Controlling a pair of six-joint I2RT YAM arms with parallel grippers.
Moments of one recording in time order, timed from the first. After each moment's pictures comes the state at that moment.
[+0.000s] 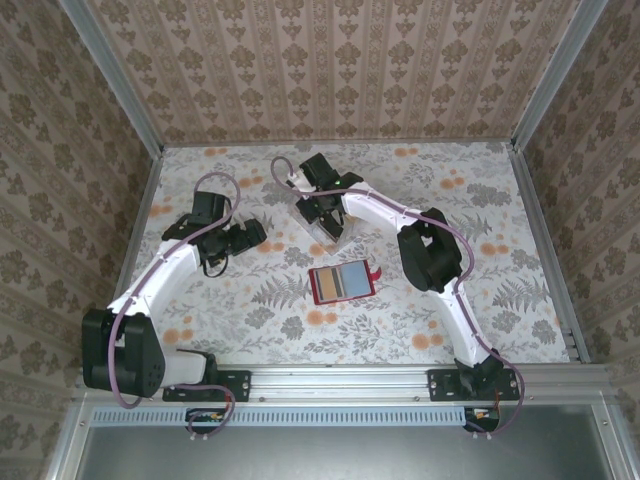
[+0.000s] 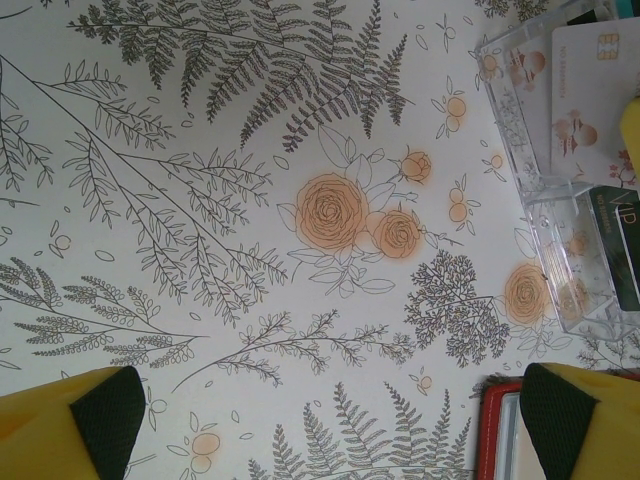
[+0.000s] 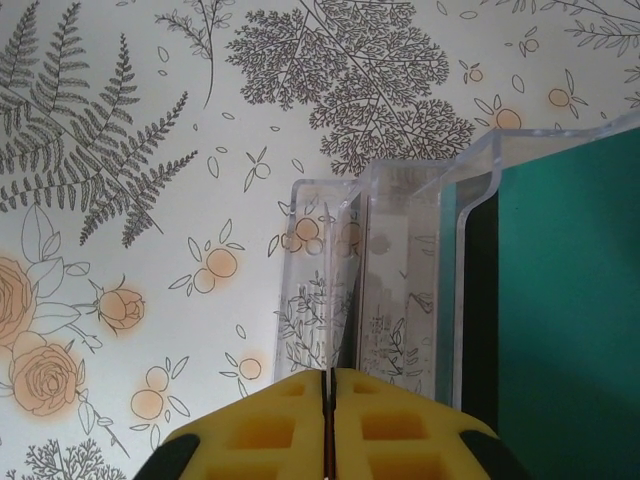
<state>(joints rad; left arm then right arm) -0.23 1.30 0.91 -0.63 0.15 -0.56 0.61 2.35 2.01 -0.59 -0.06 -0.09</state>
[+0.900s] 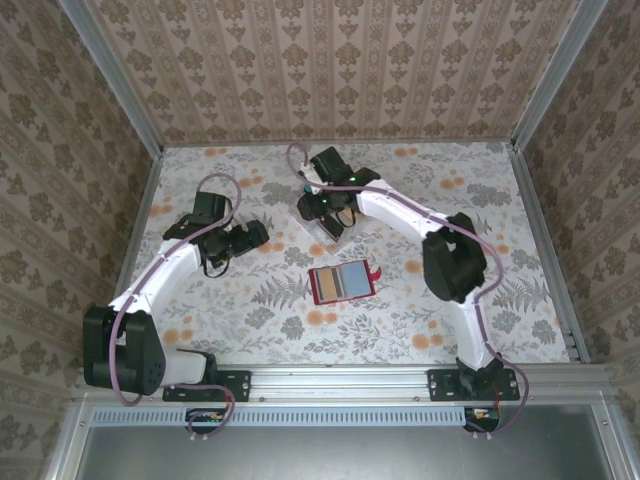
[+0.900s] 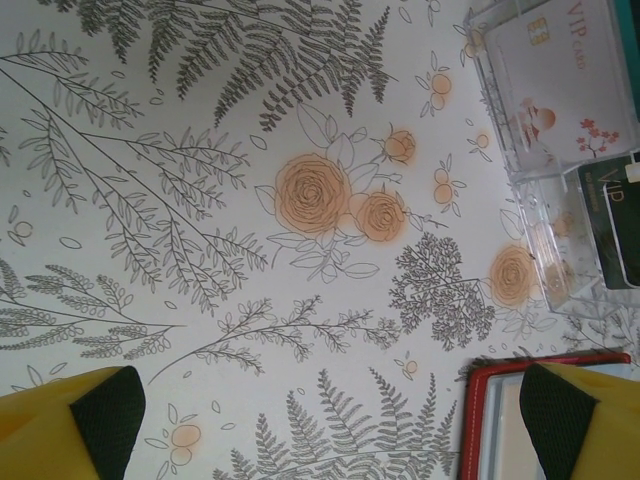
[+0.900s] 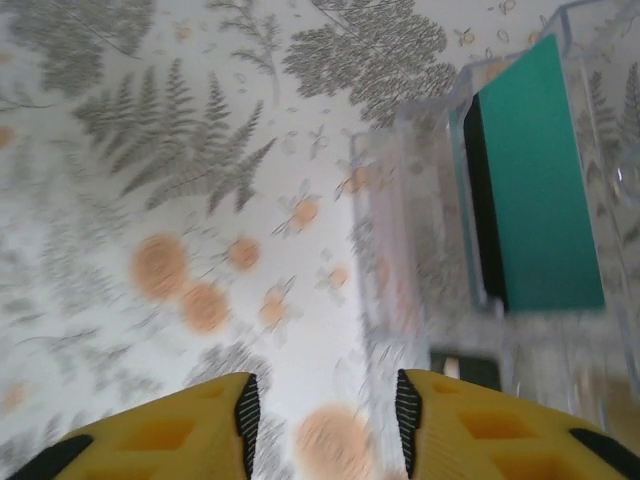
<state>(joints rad) -0.23 1.31 0.91 -0.63 0.20 -0.56 0.61 2.08 1.81 -0.63 -0.16 0.15</state>
